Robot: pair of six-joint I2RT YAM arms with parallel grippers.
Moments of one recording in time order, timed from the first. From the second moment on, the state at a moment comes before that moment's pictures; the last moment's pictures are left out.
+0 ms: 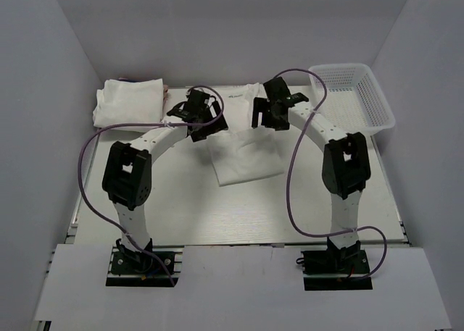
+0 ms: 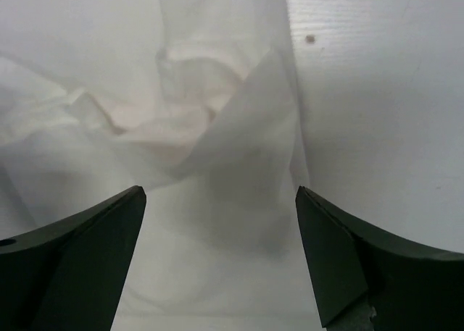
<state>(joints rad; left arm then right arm) -0.44 1.92 1.50 -0.43 -0.02 -0.71 0.46 2.09 1.82 -0.69 0.10 0.42</state>
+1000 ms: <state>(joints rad) -0.58 1.62 0.97 -0.33 0.25 -0.75 0.43 2.35 2.04 -0.50 -0.18 0.31</state>
